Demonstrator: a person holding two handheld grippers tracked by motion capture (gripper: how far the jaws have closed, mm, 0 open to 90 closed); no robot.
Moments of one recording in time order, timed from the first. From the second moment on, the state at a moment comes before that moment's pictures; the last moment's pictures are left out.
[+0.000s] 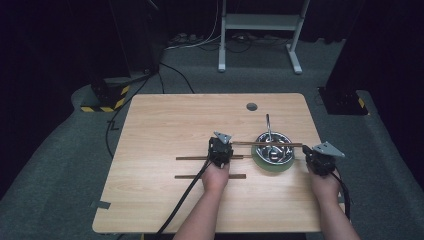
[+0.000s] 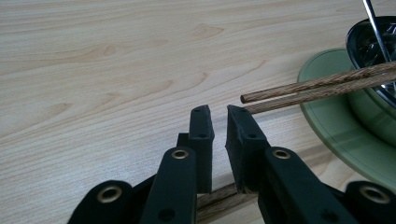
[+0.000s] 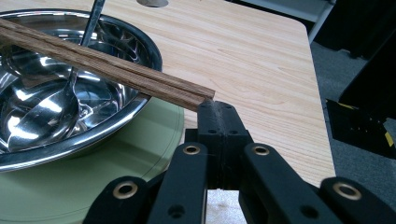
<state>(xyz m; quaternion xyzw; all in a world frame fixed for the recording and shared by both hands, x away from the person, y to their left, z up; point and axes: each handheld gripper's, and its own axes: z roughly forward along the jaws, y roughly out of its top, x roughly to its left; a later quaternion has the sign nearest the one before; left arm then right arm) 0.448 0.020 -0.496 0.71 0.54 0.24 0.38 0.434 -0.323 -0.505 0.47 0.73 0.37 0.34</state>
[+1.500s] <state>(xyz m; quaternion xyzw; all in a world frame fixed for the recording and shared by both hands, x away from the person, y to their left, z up) 0.449 0.017 -0.496 0.72 0.53 0.24 0.38 0.435 -0.326 -0.505 0.47 0.72 0.37 0.34</state>
